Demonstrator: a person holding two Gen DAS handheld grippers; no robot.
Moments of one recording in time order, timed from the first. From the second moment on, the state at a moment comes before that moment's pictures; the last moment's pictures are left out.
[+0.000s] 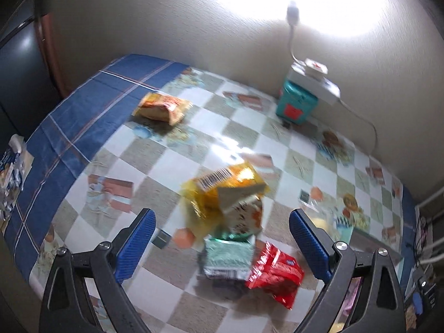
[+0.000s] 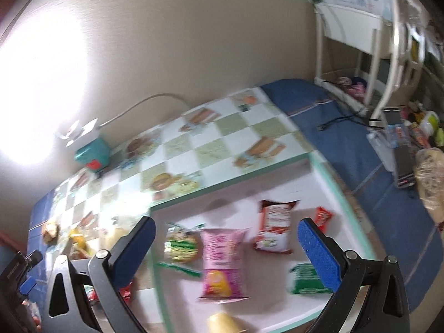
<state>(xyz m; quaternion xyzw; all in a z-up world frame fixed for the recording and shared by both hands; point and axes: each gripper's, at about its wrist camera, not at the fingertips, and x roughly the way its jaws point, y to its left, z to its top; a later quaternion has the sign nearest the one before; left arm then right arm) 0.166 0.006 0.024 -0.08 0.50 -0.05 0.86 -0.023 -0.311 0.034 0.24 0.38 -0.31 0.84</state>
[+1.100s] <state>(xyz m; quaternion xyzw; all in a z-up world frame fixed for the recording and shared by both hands) 0.186 0.112 0.018 -0.19 0.47 -0.03 0.86 0.065 -0.170 -0.012 0.18 0.42 -0.17 0.87</state>
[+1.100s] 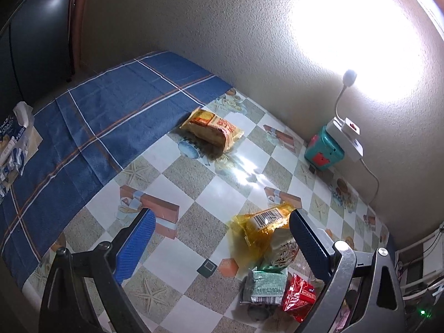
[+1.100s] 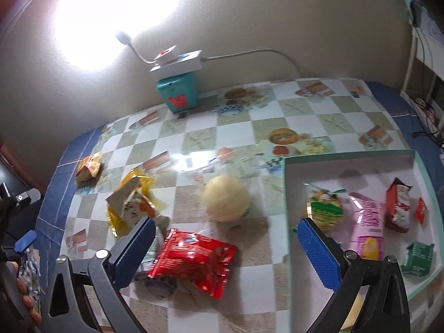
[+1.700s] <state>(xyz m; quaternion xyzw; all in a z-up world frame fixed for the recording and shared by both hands) 0.198 0.073 -0.038 -0.15 0.56 -0.05 0.81 0.086 -0.150 -0.064 0.18 0.50 -0.16 0.83</state>
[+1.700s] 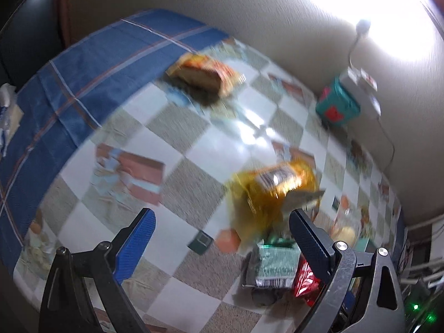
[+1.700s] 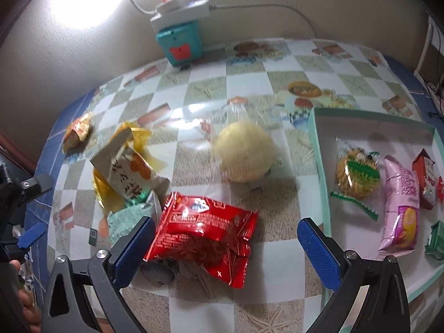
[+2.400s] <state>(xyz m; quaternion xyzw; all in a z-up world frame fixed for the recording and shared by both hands) 0.187 -0.003 -0.079 -0.08 0.63 -0.11 0.77 0.089 -0.145 -0.085 0.16 0.53 -0.16 0.82</state>
